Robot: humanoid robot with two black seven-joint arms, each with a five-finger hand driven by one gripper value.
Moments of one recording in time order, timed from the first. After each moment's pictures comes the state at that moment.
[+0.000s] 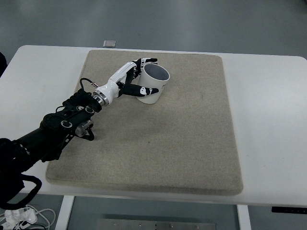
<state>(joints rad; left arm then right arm) -0.87 0.07 -0.43 -0.47 0.71 -0.11 -0.61 0.00 0.00 -0.01 0.19 -0.03 -0.01 -0.03</state>
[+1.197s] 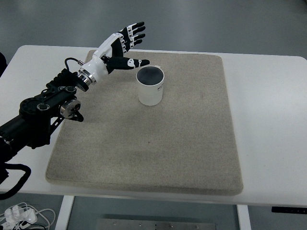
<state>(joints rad) -0.90 0.19 -0.62 -0.61 0.66 -0.25 -0.61 0.00 0.00 -0.01 0.19 -0.03 -0.01 -0.03</state>
